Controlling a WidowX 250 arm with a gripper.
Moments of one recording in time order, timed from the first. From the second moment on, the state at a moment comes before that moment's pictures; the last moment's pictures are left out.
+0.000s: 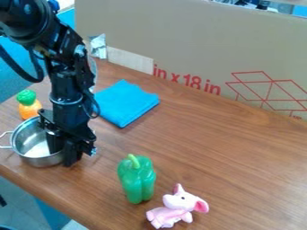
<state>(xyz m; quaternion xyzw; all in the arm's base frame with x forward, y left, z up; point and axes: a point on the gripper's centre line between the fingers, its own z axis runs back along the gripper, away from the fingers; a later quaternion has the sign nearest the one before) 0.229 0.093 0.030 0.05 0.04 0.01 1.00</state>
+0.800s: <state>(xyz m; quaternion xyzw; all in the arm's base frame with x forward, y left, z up) 0.260 0.064 0.056 0.08 -0.03 -0.05 0.99</state>
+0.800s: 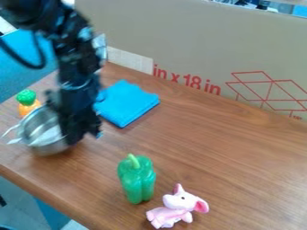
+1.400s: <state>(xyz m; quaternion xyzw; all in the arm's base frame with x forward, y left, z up) 0.327 -0.054 0.082 0.14 -0.08 -0.24 0.96</state>
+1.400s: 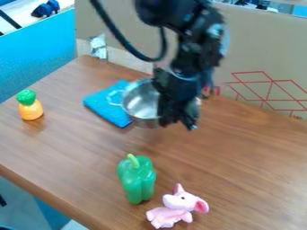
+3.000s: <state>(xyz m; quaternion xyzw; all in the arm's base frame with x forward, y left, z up) 0.293 -0.019 0.114 0.00 -0.17 -0.17 0.97</state>
